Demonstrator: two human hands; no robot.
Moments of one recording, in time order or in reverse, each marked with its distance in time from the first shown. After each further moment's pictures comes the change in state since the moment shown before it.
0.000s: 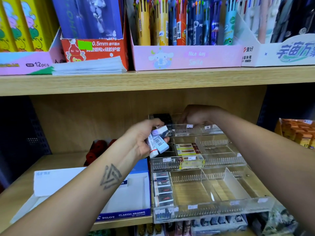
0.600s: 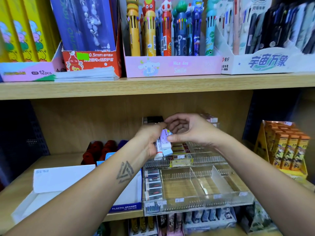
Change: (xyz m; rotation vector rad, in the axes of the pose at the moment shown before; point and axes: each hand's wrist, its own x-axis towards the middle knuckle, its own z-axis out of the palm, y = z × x) left_hand 0.012 -0.022 0.040 0.065 0.023 0.087; right_hand -0.102 -0.004 0.032 0.773 0.152 -0.442
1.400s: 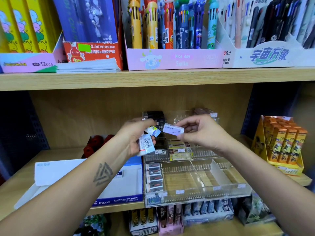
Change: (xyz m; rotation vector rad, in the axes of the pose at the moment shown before) left_hand -0.023 0.006 -0.044 0.062 0.045 0.102; right_hand -0.033 -0.001 0.009 -0.053 0.198 0.099
